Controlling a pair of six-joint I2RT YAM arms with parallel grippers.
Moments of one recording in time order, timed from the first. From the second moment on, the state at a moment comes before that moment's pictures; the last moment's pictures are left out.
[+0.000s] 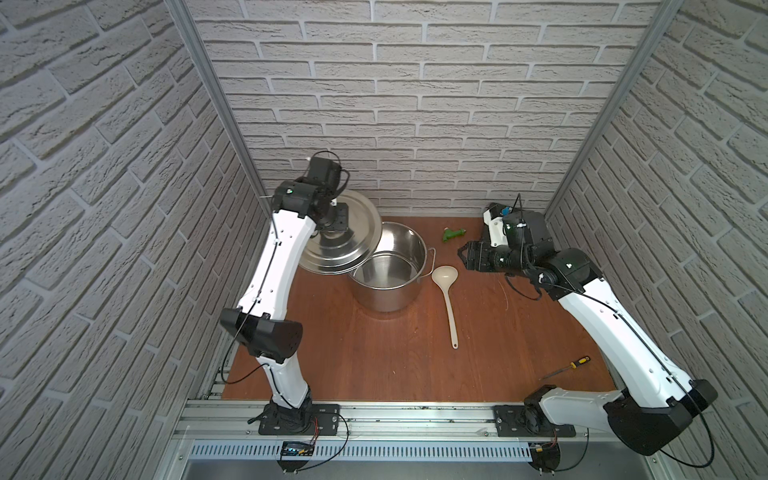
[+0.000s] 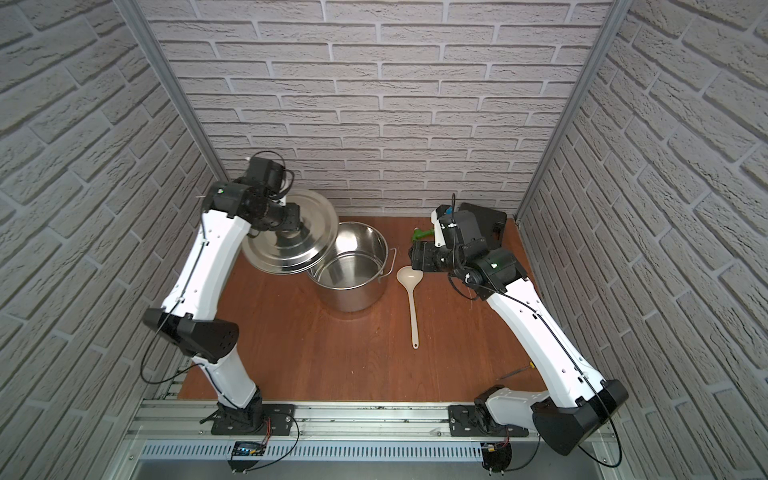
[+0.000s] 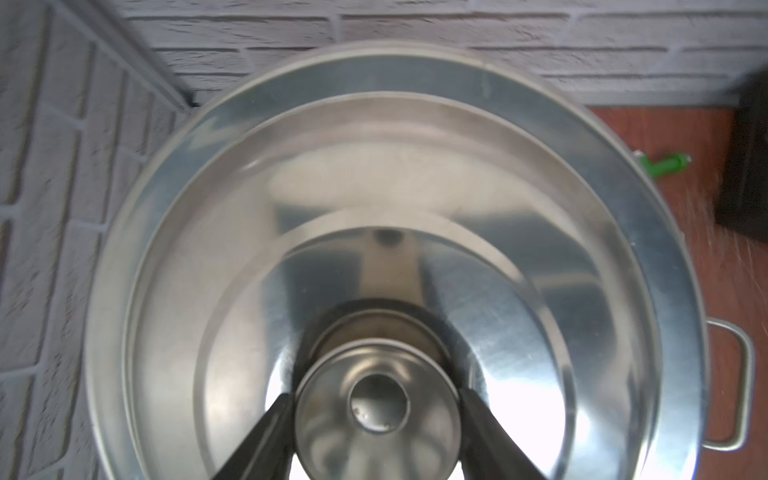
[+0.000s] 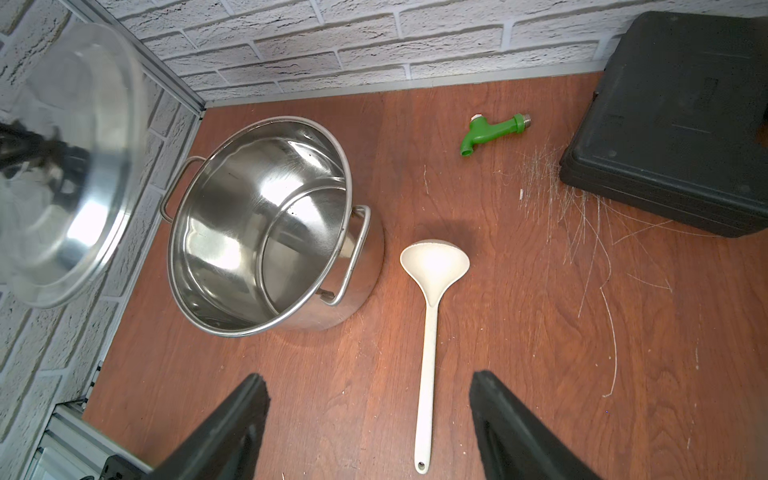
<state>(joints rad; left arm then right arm) -0.12 1.72 2.15 -1.38 -0.18 -0.26 0.42 1.28 1.50 -0.95 0.00 0.41</state>
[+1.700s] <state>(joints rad) 0.19 1.93 1.45 -0.71 -0.09 -0.30 0.42 1.38 1.27 -0.95 0.08 0.39</state>
